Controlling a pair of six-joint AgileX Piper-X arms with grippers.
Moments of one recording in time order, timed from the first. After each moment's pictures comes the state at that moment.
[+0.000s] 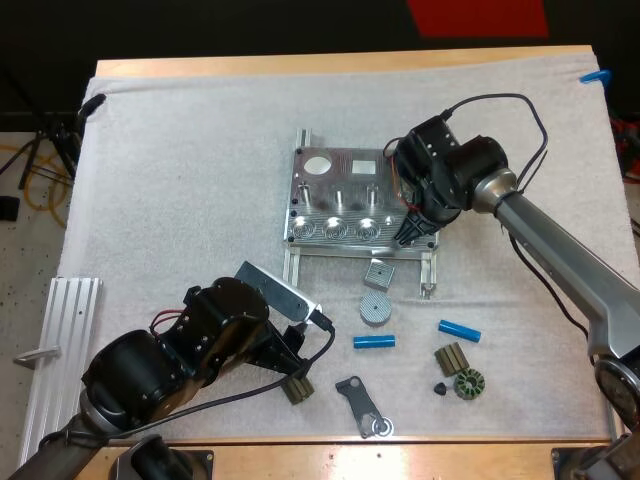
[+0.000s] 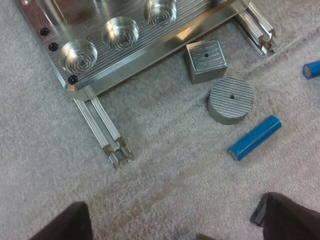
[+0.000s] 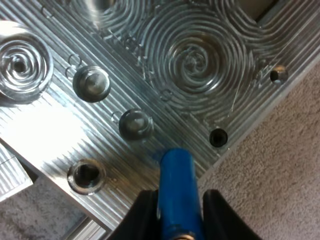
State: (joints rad) left arm -0.80 0.84 -0.96 1.15 -0.12 -1.96; right arm 0.56 1.80 -1.48 1.07 0.14 -2.10
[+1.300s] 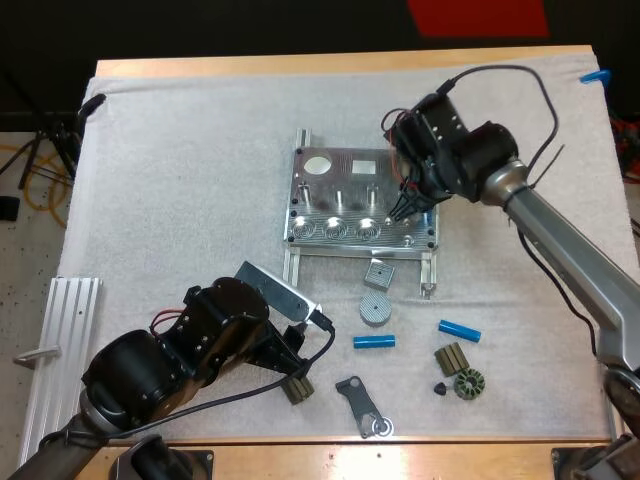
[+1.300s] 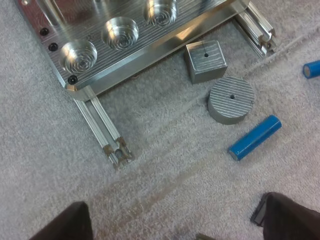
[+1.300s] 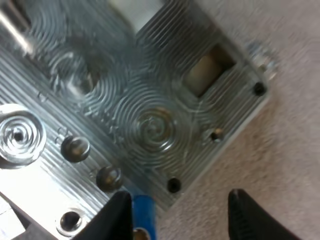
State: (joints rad) left arm -0.80 0.84 -0.96 1.15 -0.12 -1.96; right arm 0.56 1.76 -1.56 1.03 0.18 -2.11
